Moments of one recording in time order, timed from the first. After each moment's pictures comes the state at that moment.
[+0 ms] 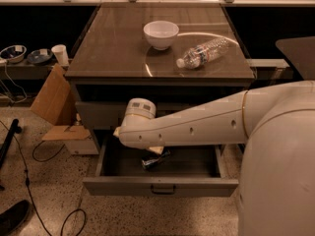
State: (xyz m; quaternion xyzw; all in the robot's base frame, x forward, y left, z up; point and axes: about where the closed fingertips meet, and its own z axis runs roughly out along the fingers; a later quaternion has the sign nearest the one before) arm 0.601 0.064 0.571 -0.96 0.19 -0.20 0.08
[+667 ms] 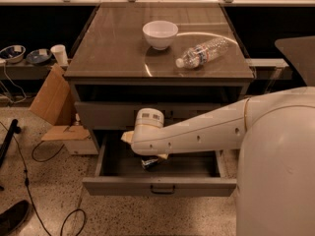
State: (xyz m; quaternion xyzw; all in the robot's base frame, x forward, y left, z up) arm 0.604 0.042 0.534 -0.96 0.19 -0.21 0.09
